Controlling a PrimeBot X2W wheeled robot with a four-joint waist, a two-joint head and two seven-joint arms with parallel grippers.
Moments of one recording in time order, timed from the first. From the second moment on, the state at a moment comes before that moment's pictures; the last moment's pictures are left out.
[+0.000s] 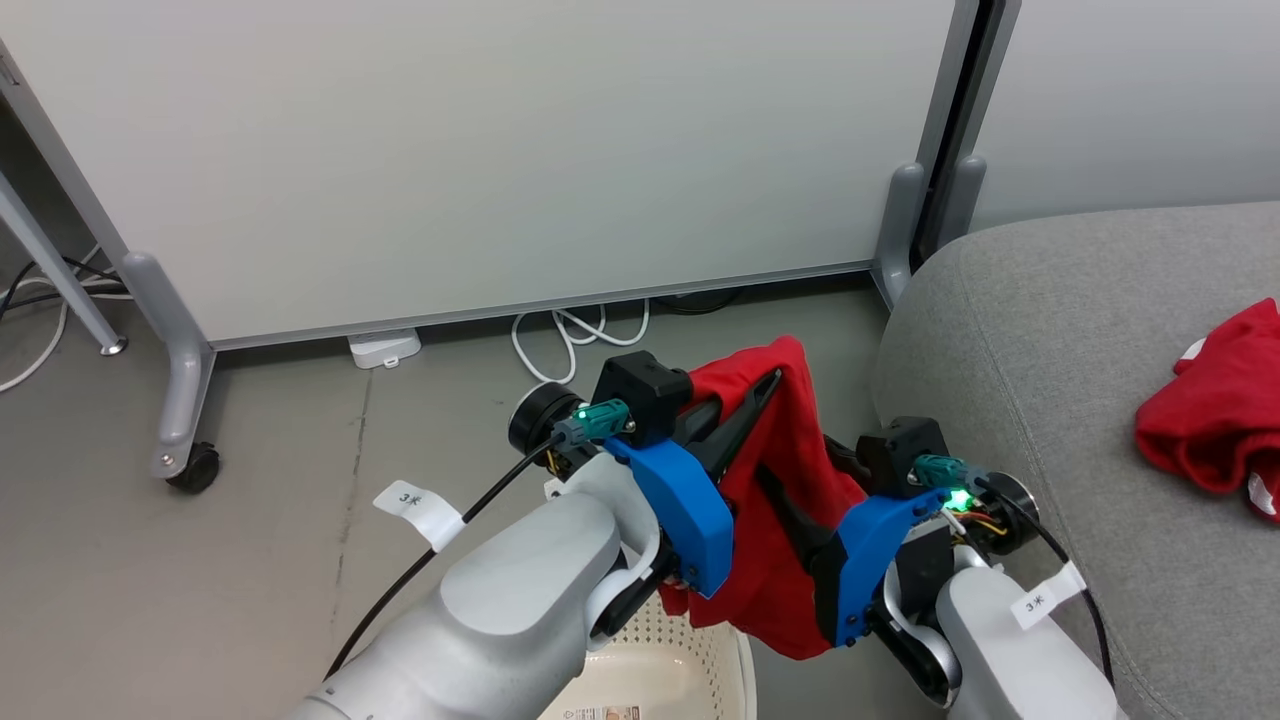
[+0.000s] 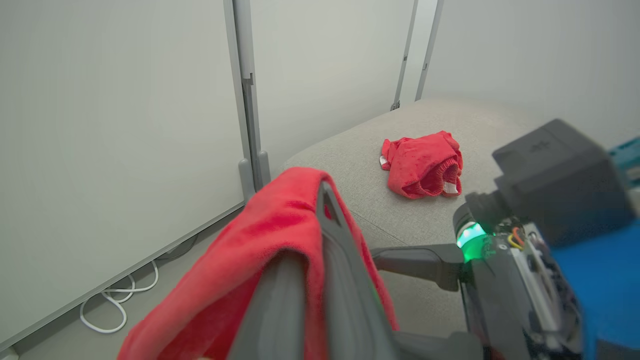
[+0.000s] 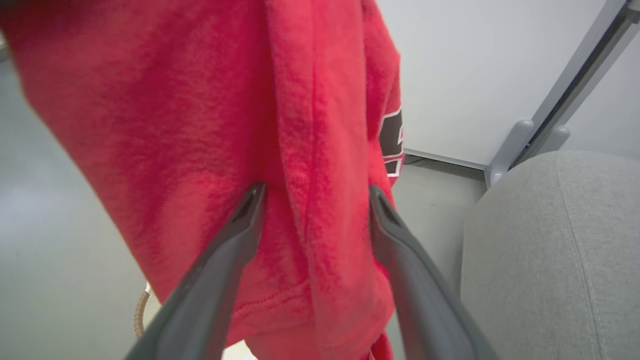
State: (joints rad) left arm -0.79 0.05 -1.14 0.74 -0.88 -0.12 -0.24; right arm -0.42 -0.07 0.35 0.56 0.20 0.13 0.08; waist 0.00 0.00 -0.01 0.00
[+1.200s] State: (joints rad) left arm -0.81 0.05 -1.18 0.77 -0.93 -0.12 -0.25; right arm -0.59 -0.06 0.52 0.91 0.45 0.13 -0.14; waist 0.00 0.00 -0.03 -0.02
